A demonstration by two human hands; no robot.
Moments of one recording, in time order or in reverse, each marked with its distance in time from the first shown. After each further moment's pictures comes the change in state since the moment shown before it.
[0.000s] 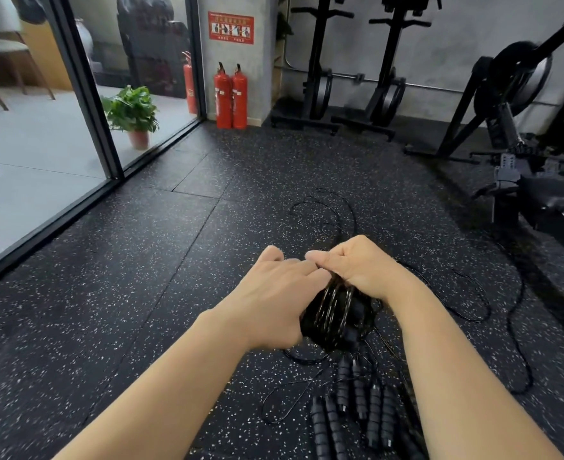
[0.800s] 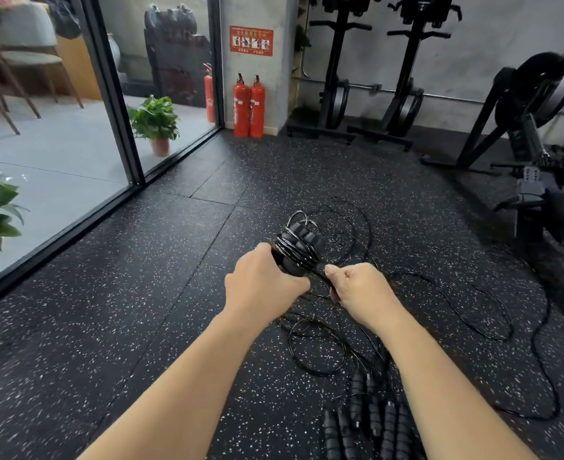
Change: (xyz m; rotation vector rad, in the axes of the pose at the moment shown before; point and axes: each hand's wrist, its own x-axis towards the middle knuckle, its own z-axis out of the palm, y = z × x) left_hand 0.004 -0.028 0.006 -0.560 0.245 -0.876; right_hand 0.003 0.003 0.039 -0.201 0.215 0.078
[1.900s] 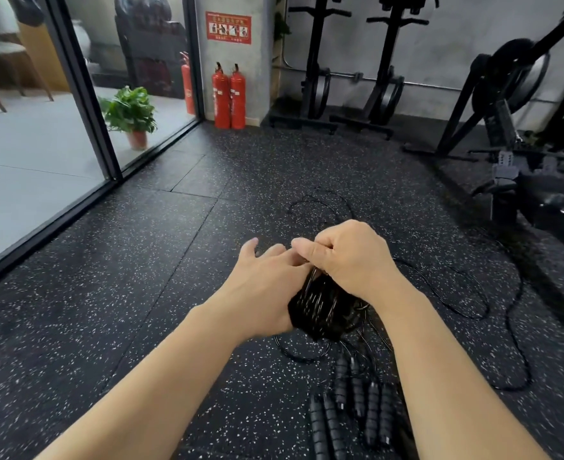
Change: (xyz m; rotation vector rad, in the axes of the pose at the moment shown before) left_hand -0.026 0.025 -0.004 0.728 -0.364 0.657; right_hand -0.007 -0.013 -0.039 -0.234 0.132 -0.391
